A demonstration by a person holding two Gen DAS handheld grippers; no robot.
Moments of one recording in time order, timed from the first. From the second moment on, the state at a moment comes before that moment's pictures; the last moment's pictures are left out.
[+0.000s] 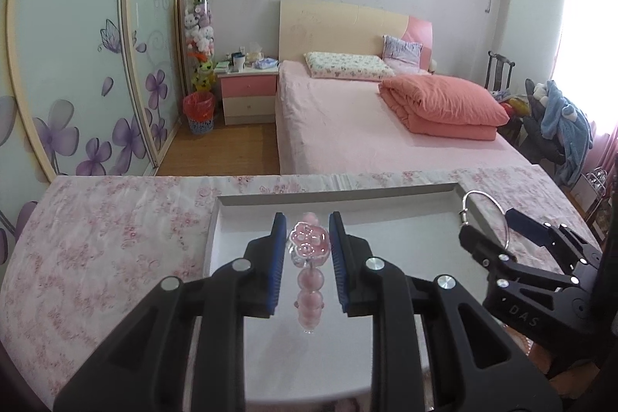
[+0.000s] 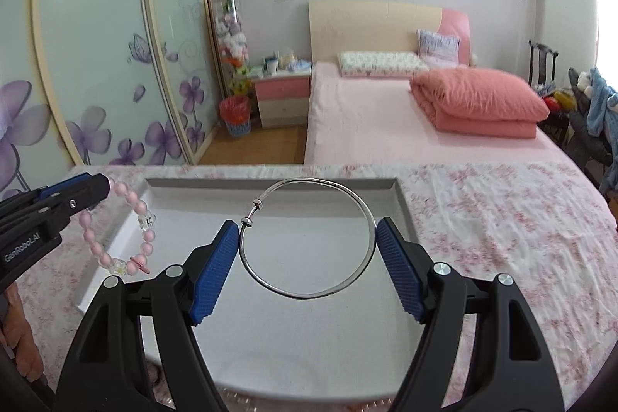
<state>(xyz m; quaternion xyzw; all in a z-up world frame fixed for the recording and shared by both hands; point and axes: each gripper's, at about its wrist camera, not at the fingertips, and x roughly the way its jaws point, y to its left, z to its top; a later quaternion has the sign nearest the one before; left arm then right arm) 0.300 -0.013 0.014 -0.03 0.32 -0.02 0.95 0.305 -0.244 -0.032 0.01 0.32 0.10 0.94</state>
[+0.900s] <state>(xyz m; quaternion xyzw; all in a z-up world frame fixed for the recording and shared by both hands) 0.301 0.016 -0.008 -0.05 0.34 0.00 0.94 0.291 -0.251 -0.029 0.00 0.32 0.09 0.94</state>
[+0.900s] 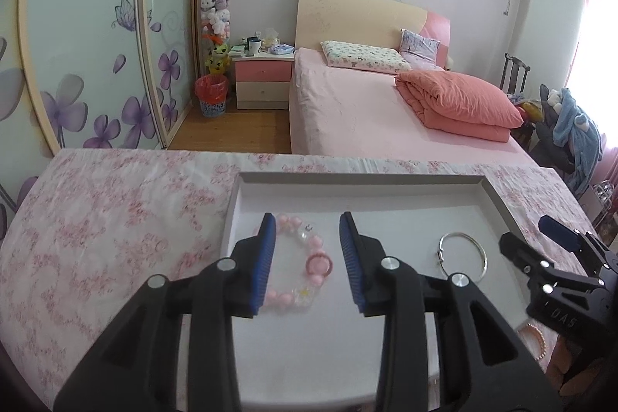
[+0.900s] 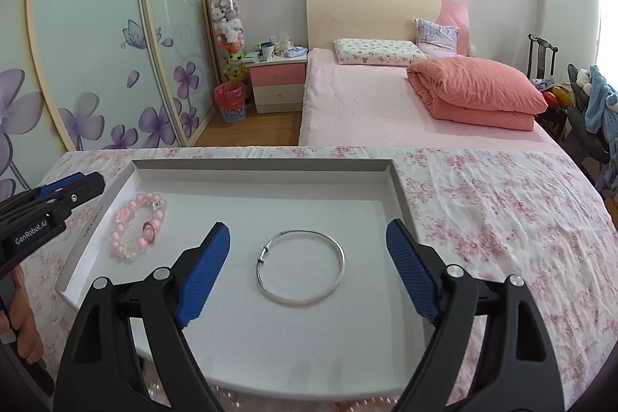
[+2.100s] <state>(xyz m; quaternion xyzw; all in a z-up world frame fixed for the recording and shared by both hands) 0.158 0.015 -0.051 -0.05 0.39 -0.04 0.92 0.170 -0.278 -0.096 0.00 0.45 0.09 0.89</state>
